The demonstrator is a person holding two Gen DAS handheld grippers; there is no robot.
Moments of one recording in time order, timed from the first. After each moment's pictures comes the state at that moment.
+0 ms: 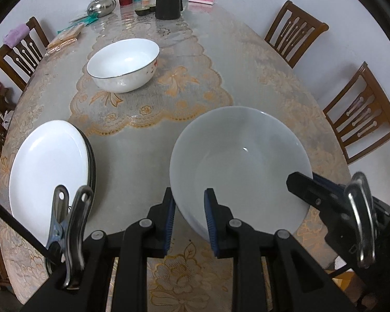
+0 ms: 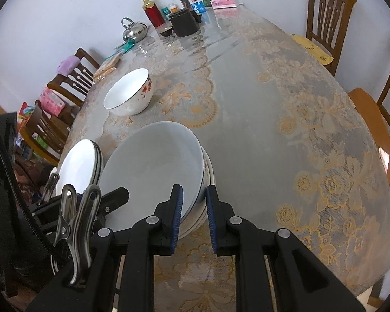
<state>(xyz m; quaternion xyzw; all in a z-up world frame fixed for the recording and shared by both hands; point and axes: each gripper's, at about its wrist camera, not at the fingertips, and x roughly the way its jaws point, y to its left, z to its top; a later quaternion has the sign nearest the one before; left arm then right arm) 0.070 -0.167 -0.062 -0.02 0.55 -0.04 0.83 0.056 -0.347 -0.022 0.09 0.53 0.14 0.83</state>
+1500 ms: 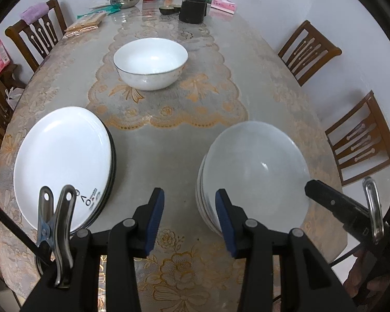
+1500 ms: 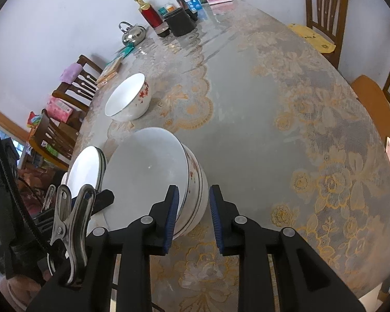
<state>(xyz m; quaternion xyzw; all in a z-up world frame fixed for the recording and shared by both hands) 0.068 -0.133 -0.048 -0.09 0.55 -0.01 0.83 0.069 -0.377 -0.017 0.13 0.54 0.17 0.82</state>
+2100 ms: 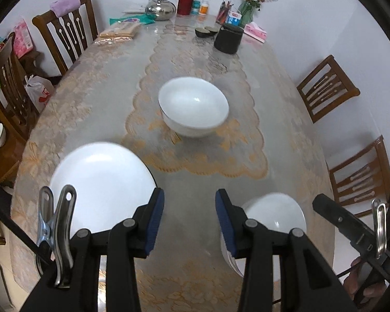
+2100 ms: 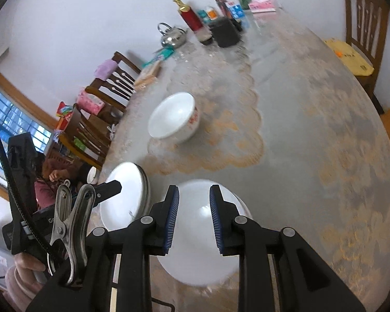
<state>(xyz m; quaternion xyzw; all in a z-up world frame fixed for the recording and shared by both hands) 0.107 -0.069 0.004 -0.13 0.52 0.05 0.84 0.121 -0.331 0.025 0.14 0.52 0.26 0.80</state>
